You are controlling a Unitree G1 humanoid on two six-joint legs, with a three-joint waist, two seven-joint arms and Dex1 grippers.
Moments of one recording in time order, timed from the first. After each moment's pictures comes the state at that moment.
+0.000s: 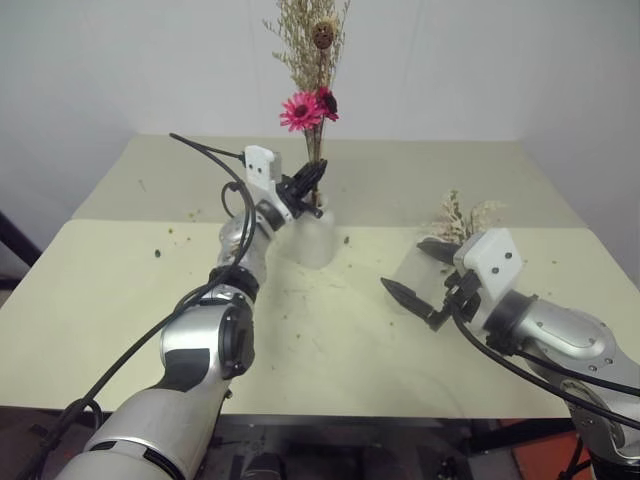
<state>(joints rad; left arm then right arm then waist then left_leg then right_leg) -1.28 0.14 0.37 1.33 -0.22 -0.37 -0.84 -0.25 -0.69 -0.10 -0.77 0.51 0.76 0.41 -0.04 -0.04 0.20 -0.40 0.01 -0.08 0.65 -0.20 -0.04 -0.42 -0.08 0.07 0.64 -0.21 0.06</state>
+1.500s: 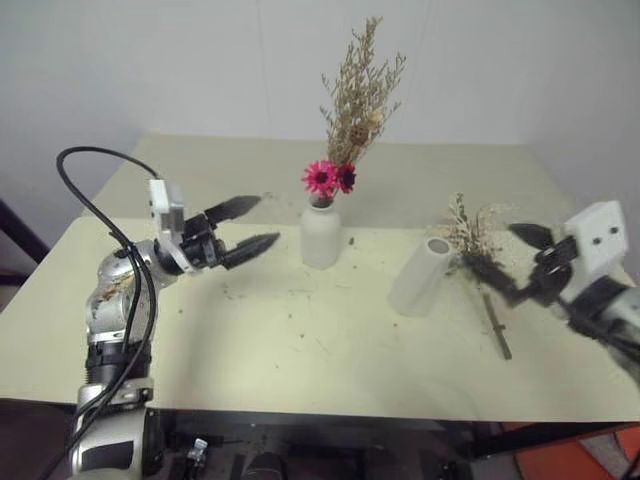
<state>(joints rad) -0.63 0.53 0.19 0.08 -0.51 0.31 -1.20 -0.20 -0.87 -0.46 -0.57 0.55 0.92 0.44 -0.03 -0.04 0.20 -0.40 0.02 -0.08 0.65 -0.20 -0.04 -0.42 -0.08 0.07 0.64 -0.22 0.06</state>
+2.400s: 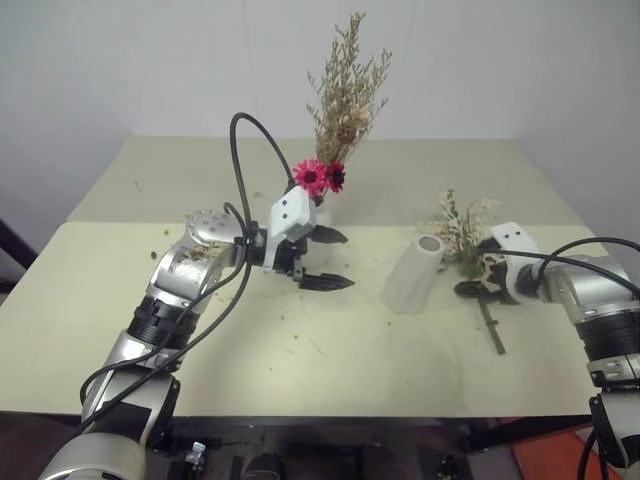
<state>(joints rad) -0.89 0.51 -0.23 0.11 -0.31 0.46 -1.22 -0.80 -0.82 0.17 0.39 0.23 1.04 0.64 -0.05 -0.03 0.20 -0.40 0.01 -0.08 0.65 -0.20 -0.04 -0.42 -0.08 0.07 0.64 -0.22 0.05</state>
